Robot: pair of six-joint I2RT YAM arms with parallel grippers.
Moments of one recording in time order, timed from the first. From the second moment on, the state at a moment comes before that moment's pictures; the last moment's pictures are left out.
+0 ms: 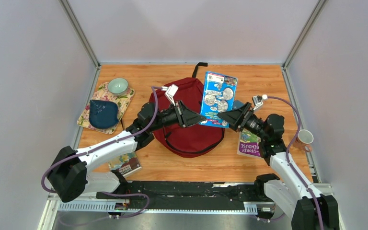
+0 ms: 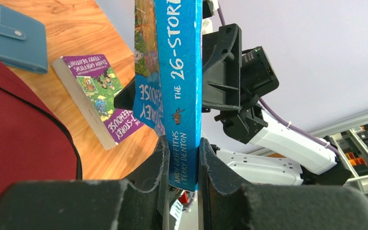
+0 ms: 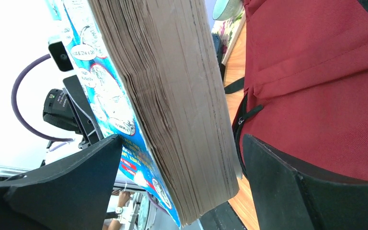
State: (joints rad) left arm -0.79 1.24 0.74 0.56 0.42 -0.96; right arm 0.15 0.87 0.39 0.50 -0.76 1.19
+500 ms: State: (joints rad) left arm -0.78 1.26 0.73 0.65 0.45 -1.02; right arm 0.15 0.88 0.37 0.61 -0.79 1.26
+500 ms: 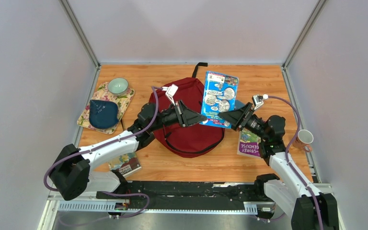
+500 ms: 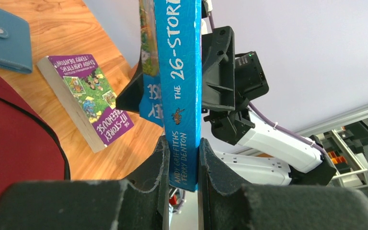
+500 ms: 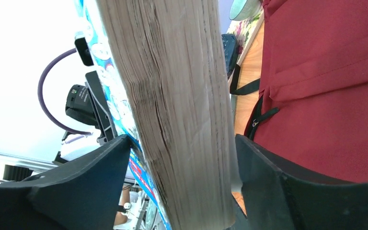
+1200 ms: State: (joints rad) left arm -0.79 1.22 0.71 0.50 0.41 -0.94; right arm 0.17 0.79 0.38 0.52 -0.80 1.24
